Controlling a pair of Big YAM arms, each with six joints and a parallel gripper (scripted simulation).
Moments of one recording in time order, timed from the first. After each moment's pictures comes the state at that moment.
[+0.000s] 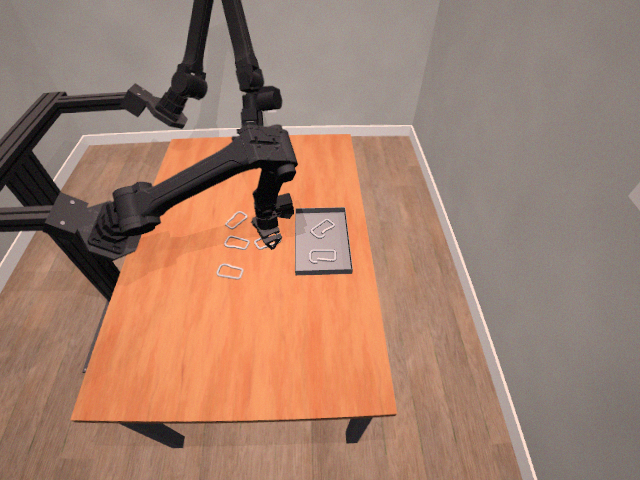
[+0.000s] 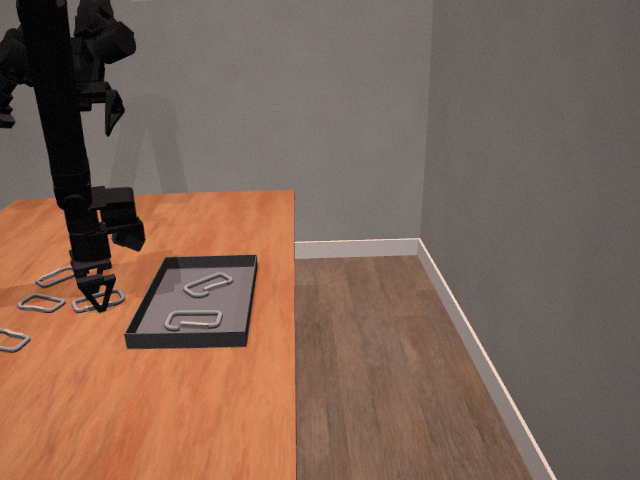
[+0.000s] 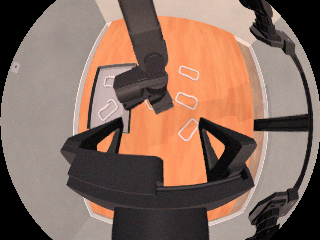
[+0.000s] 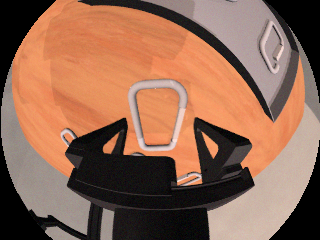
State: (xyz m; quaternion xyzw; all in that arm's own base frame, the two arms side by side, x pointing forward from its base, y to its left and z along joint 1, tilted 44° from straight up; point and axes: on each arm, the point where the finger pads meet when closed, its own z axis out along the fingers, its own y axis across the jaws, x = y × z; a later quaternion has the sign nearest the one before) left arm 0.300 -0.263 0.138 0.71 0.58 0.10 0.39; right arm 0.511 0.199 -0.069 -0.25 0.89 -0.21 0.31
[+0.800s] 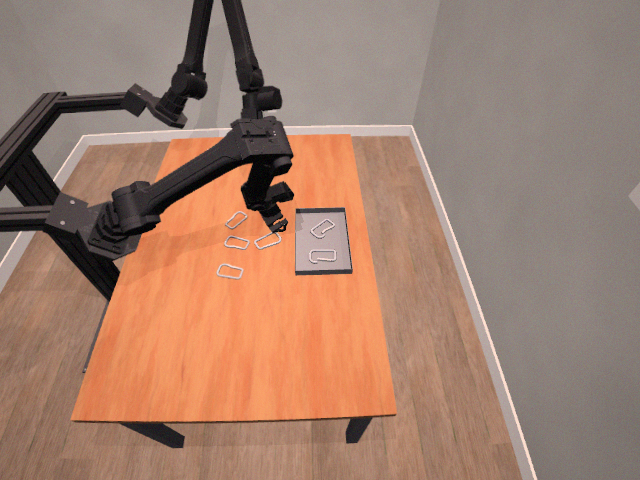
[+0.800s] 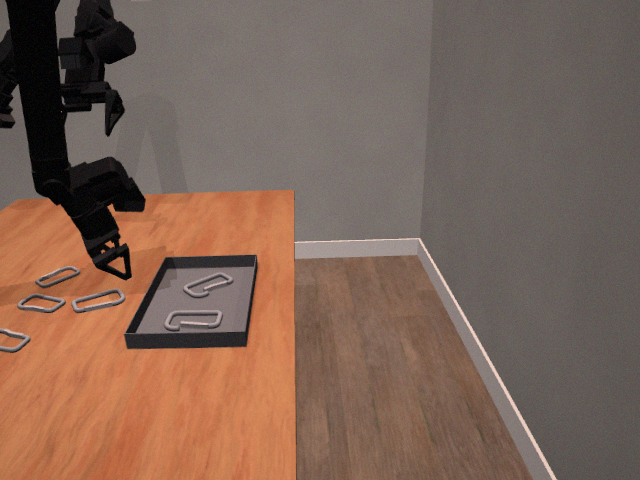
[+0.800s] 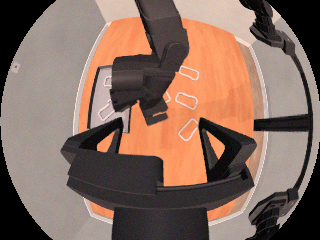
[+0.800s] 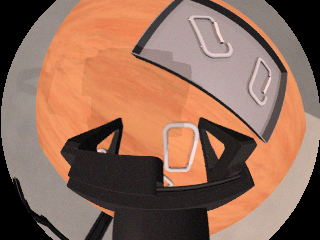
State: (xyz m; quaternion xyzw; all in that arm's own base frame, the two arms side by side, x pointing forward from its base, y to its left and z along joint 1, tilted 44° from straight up) left arm 0.300 -0.263 0.138 0.71 0.58 0.10 0.39; right arm 0.510 0.266 -0.022 -0.29 0.83 -0.09 0.46
